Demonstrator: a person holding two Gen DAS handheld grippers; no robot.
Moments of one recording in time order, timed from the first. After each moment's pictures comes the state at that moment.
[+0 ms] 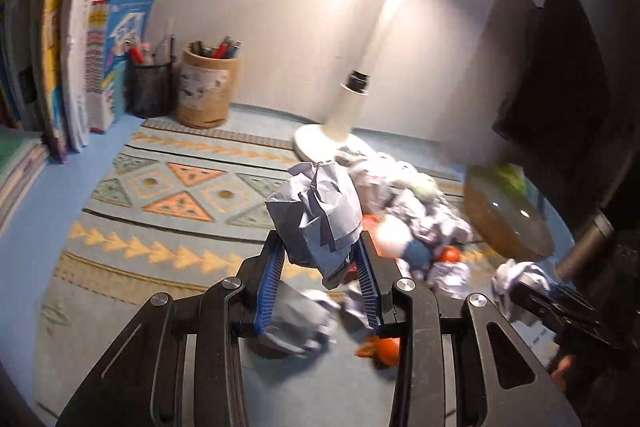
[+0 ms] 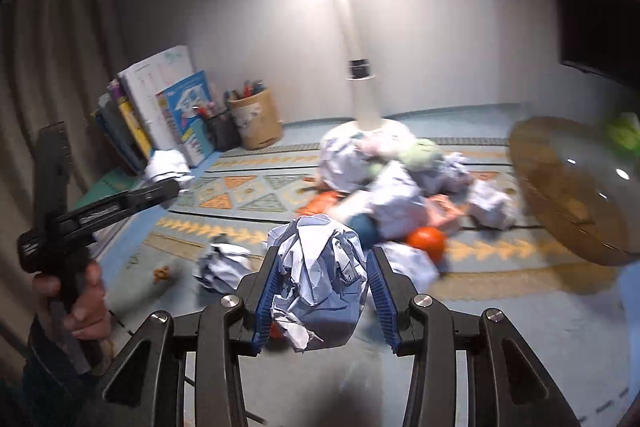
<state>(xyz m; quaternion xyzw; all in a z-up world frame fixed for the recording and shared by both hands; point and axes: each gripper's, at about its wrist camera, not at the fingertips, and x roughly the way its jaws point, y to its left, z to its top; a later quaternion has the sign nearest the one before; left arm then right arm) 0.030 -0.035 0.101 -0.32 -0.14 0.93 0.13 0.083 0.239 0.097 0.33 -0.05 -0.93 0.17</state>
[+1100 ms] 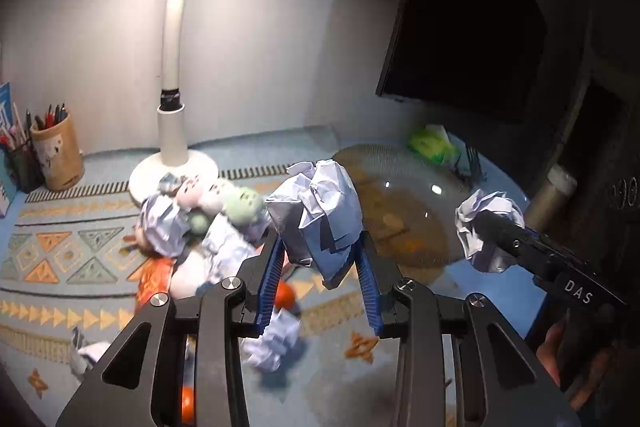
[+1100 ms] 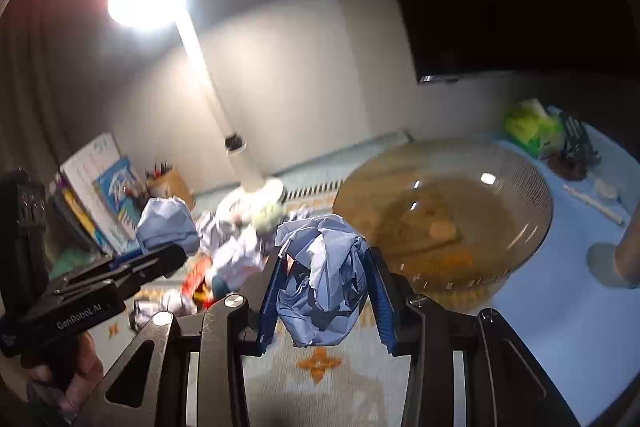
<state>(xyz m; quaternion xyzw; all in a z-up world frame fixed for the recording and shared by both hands) 0.021 0.176 0.162 -0.31 -0.05 0.92 0.22 0.082 0.392 0.141 0.25 -0.13 -0.96 0.07</state>
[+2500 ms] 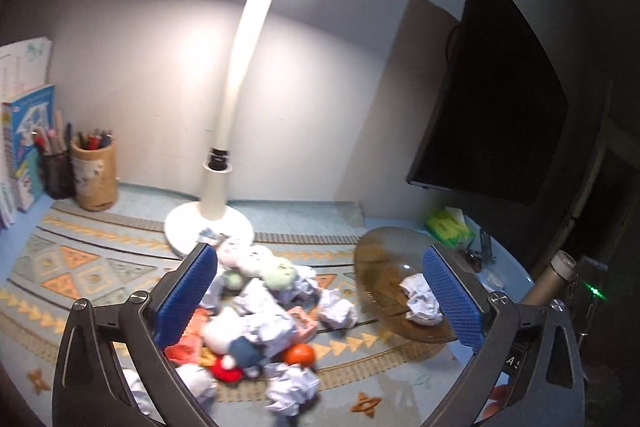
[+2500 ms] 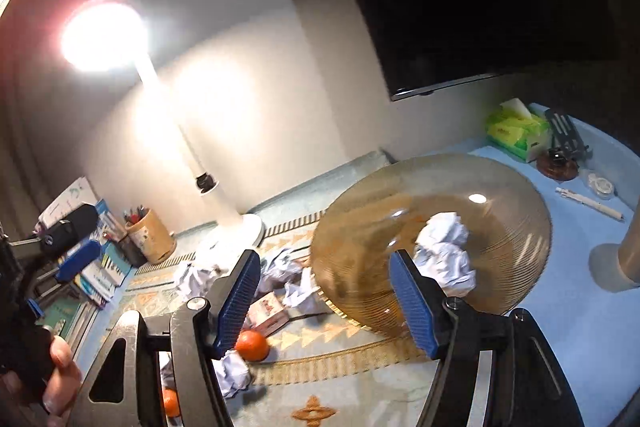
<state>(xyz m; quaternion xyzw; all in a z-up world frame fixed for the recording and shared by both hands) 0.048 0.115 0.186 -0.21 -0.13 0.96 0.14 0.049 0.389 0.133 0.25 -0.16 -0.95 0.04</state>
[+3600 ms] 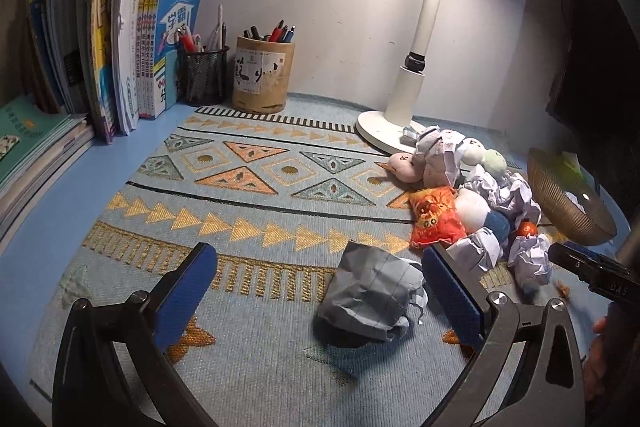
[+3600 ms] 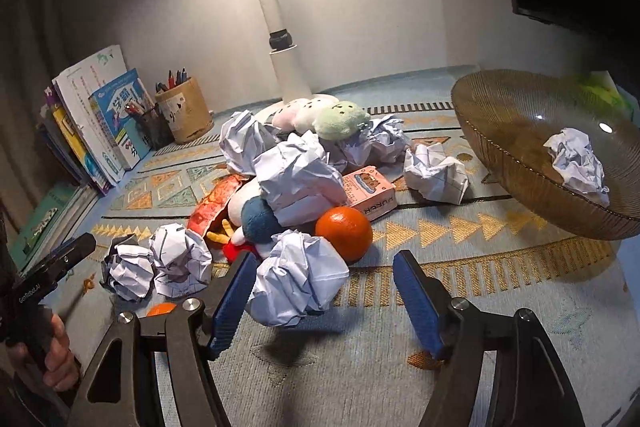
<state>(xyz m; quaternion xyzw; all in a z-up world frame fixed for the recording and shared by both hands) 0.068 -0.043 0.040 -0.30 -0.09 0.95 0.01 0.032 0.262 0.036 0.35 -0.06 -0.93 0.12</state>
